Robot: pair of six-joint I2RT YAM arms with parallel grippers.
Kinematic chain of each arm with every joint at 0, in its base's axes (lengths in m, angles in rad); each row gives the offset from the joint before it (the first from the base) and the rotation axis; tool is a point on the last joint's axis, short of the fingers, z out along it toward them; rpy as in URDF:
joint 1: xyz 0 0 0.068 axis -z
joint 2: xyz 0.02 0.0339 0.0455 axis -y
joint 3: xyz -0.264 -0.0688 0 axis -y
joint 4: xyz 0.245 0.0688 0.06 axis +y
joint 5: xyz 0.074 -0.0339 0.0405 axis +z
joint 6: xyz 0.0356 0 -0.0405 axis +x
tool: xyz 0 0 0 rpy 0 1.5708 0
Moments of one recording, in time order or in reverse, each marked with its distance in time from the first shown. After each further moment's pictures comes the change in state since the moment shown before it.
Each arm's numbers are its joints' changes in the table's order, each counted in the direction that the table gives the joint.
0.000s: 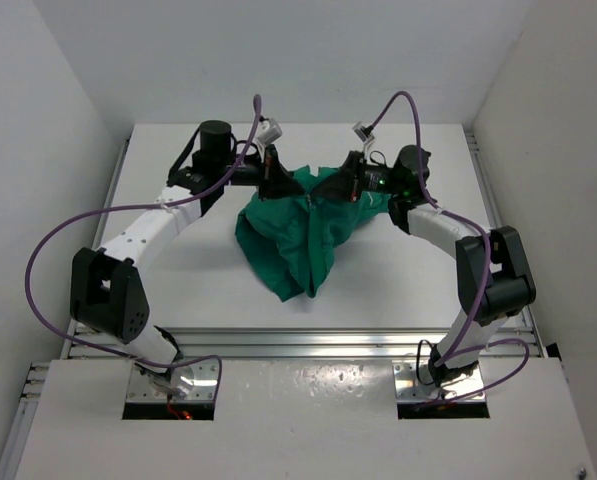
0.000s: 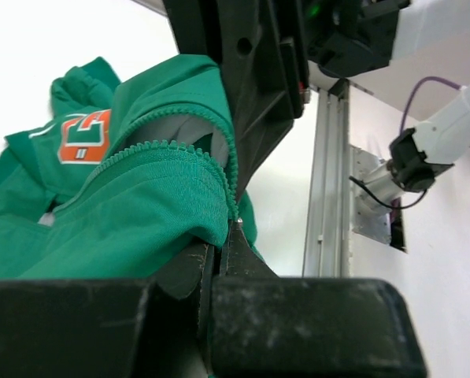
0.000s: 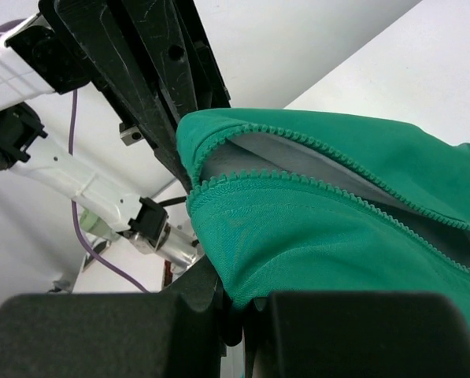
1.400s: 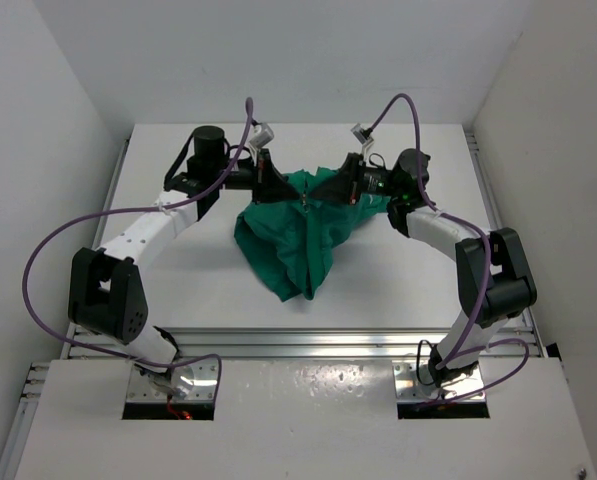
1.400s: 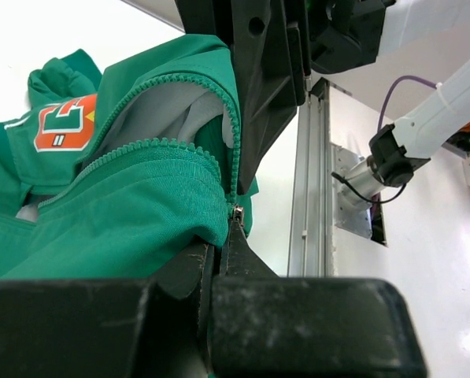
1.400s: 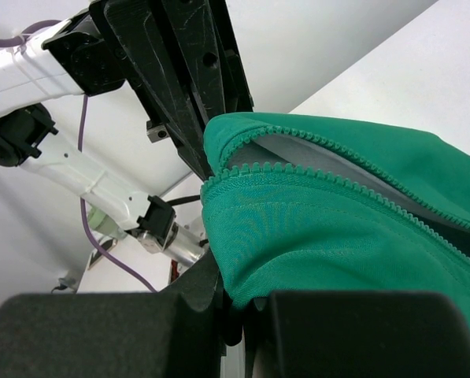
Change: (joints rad) left arm -0.038 0.011 -0.074 -0.086 -0.075 -0.058; right arm -0.006 0.011 -0.026 -0.052 -0.005 0.036
